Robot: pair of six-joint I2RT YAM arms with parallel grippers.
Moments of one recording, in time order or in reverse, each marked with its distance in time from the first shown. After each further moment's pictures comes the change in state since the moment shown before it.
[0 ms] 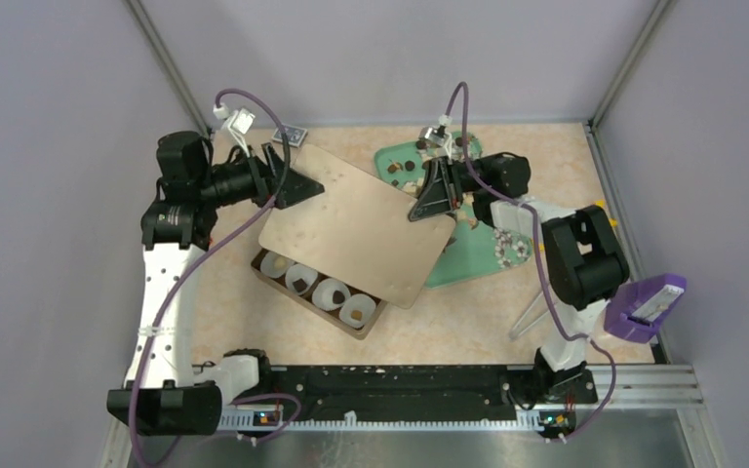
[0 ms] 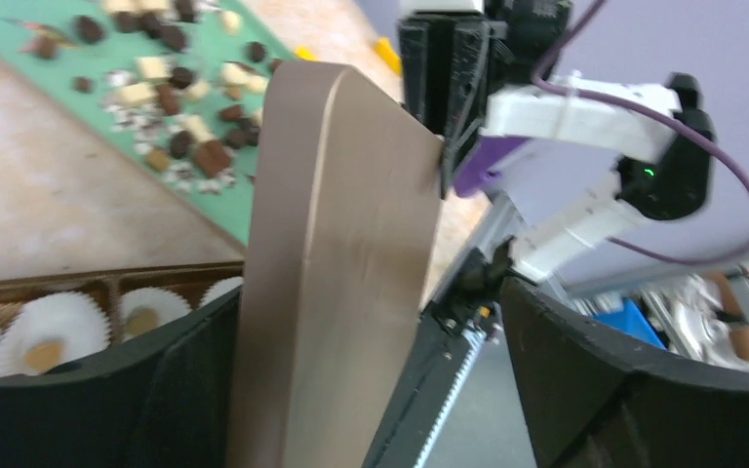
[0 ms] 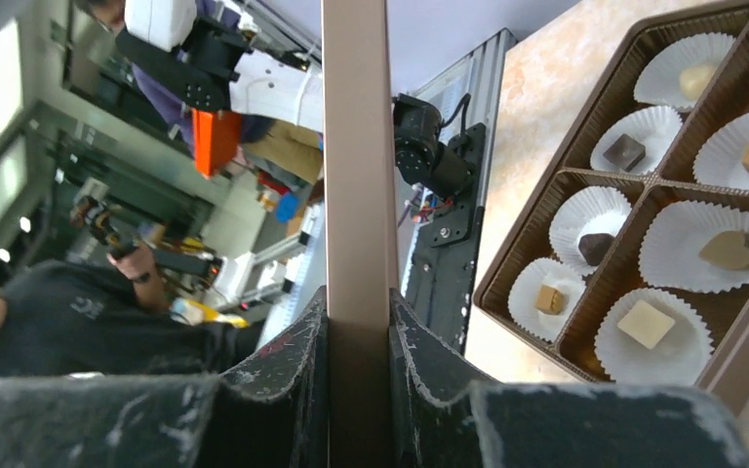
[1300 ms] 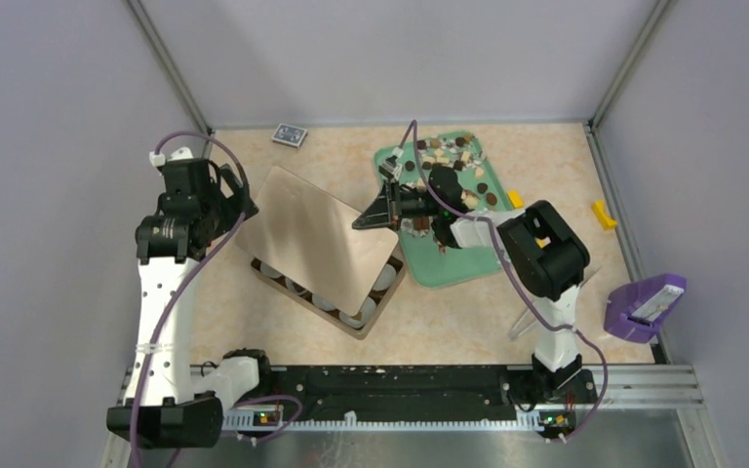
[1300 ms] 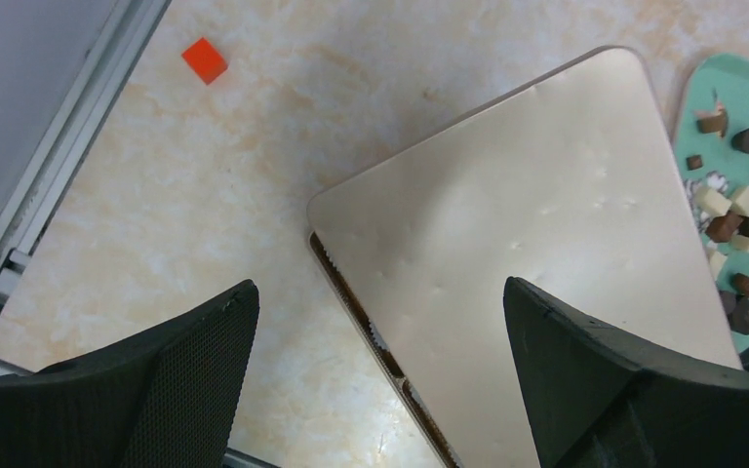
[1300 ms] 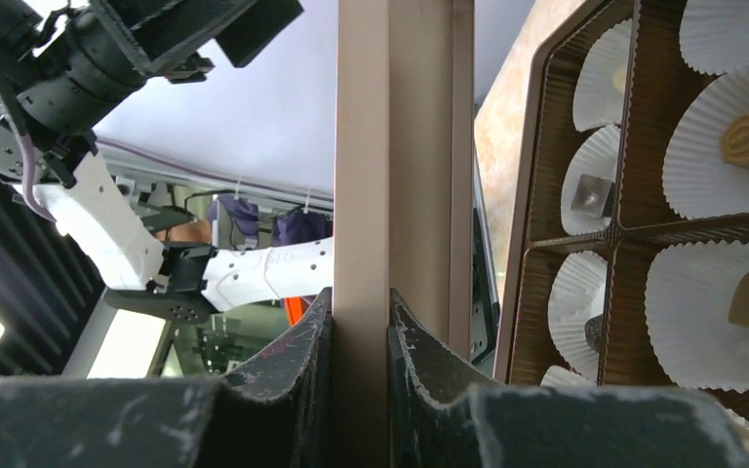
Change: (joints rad) left arm 0.008 -0.057 0.020 -0.415 -1.228 -0.085; right arm 0.225 0.184 -0.002 -0.570 0.483 -0.275
